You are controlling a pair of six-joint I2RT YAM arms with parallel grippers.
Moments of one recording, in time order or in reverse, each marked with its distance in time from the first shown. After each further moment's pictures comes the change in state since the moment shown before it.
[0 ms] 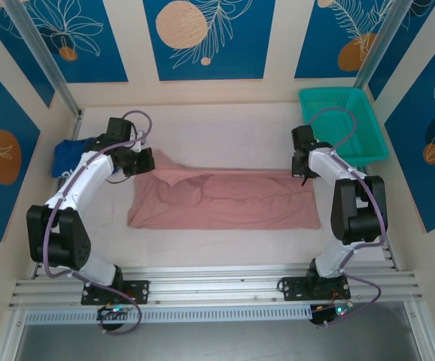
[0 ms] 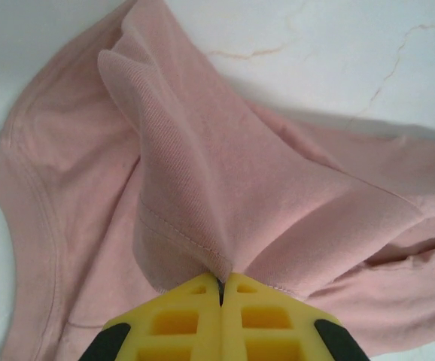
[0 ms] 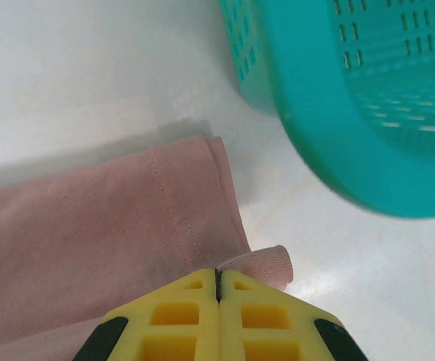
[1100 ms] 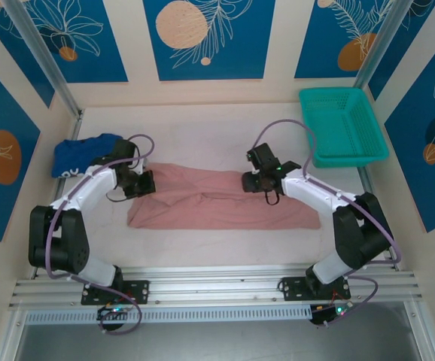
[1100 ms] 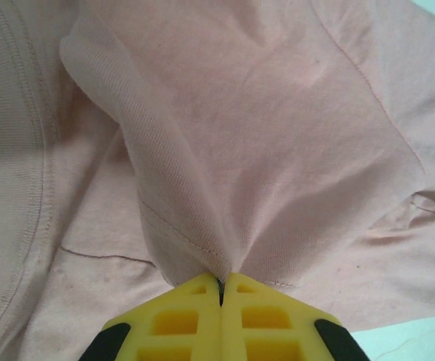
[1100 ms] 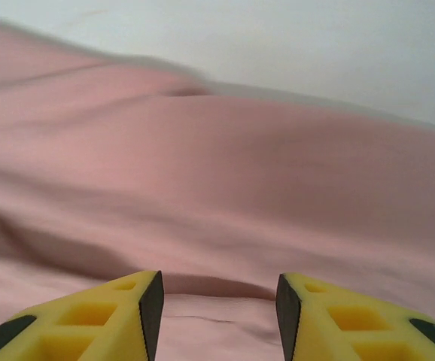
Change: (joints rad) left arm -0.004 -0.037 -0.222 0.029 0.026 -0.042; right arm 0.444 -0.164 -0.146 0.187 -0.342 0.082
